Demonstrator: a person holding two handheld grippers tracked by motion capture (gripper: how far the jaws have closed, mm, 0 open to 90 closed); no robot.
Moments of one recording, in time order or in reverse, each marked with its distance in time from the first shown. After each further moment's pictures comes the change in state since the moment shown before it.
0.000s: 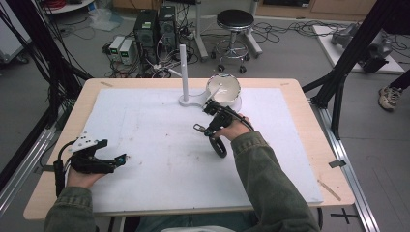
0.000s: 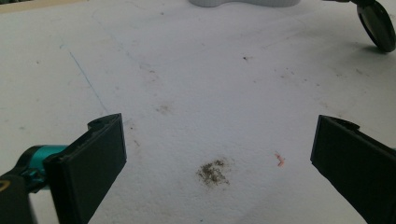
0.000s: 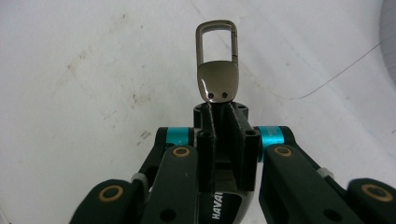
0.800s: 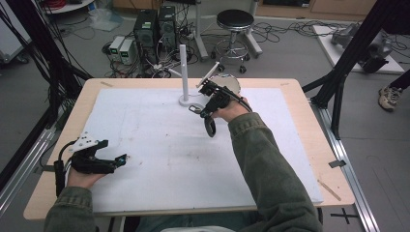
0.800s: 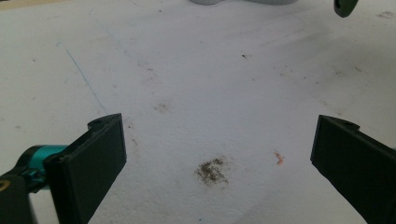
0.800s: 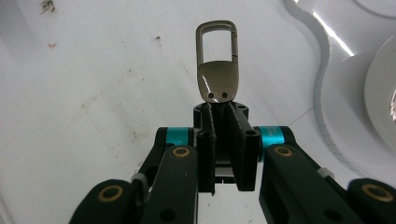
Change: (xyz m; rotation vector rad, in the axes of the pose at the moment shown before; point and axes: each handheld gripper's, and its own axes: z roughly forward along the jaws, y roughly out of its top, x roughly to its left) left arm 0.000 -0.001 0.001 0.002 -0.007 -0.004; right arm -0.003 0.044 -0.042 -0.052 -0.037 -0.071
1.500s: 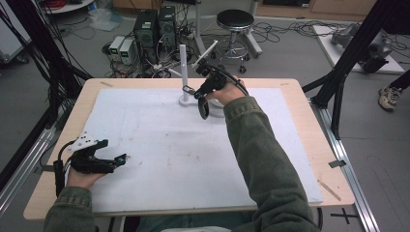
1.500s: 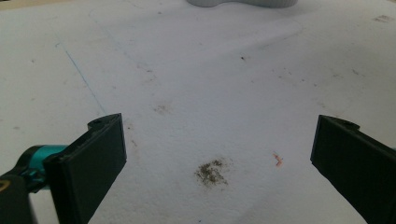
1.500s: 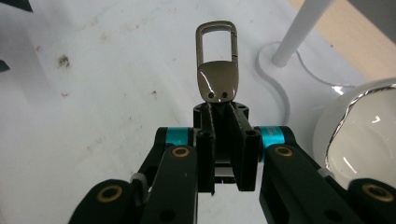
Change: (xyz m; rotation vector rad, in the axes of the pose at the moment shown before) left arm 0.002 0.000 -0.001 -0.006 -0.007 -0.007; right arm -0.006 0.040 -0.035 -0.114 -0.025 -0.012
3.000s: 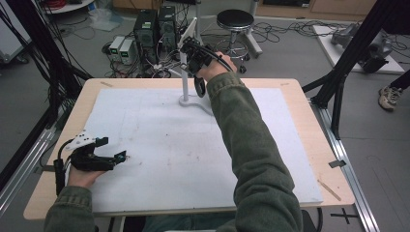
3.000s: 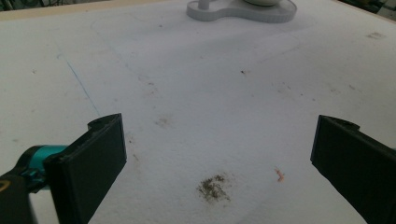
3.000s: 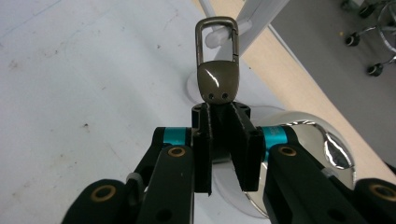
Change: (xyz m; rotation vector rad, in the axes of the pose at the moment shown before) left arm 0.005 0.003 0.002 -0.057 -0.010 -0.017; right arm -0.011 0.067 0.002 0.092 -0.260 -0.005
